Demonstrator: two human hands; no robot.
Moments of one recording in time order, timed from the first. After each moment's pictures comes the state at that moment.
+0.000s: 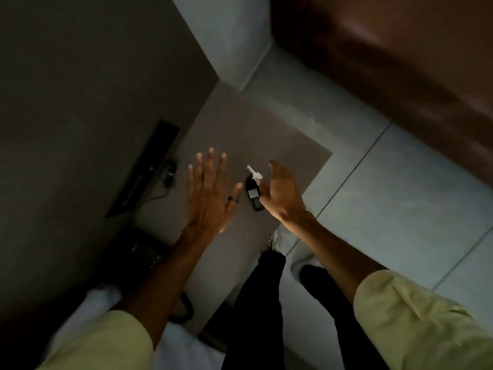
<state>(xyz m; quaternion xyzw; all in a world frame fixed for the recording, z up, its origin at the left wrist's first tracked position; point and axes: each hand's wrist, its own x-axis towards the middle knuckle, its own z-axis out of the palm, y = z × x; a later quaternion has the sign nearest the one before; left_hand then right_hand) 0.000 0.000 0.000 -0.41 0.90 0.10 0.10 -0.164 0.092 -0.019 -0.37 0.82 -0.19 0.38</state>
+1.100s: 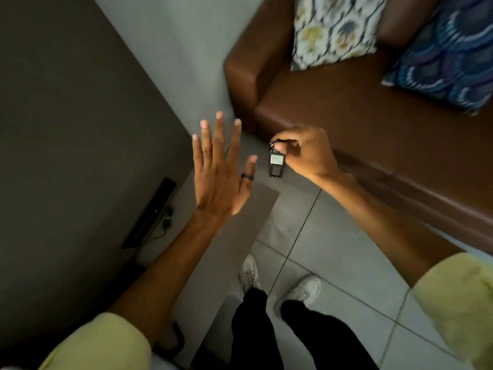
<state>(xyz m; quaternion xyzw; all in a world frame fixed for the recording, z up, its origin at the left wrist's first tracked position) -0.140 0.036 0.268 -0.33 0.93 0.01 -0.15 -0.324 0.129 0.278 -0.45 0.80 -0.36 0.17</state>
